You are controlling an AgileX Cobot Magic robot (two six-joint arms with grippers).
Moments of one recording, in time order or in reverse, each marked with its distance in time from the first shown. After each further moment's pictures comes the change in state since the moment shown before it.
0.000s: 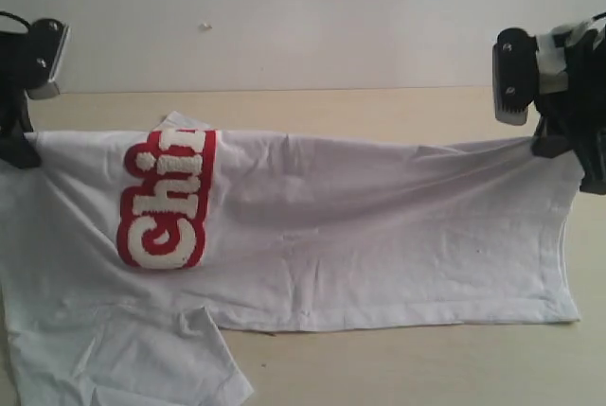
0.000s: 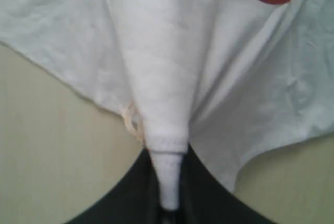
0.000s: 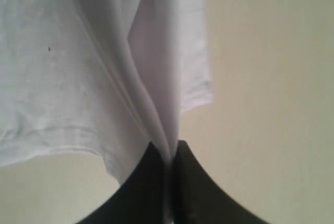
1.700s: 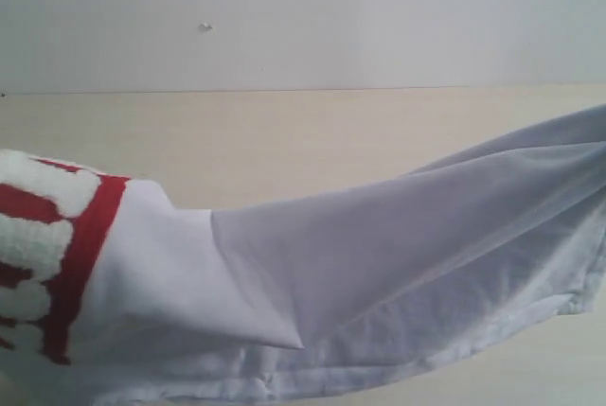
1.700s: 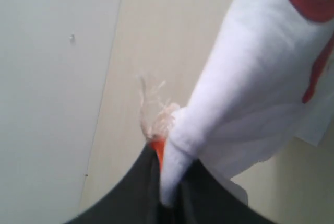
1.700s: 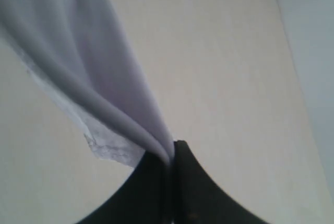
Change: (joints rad) left arm -0.312 -0.988 0.170 0.080 0.214 -0.383; right arm 0.004 -0.692 0.067 0.274 0.403 0.030
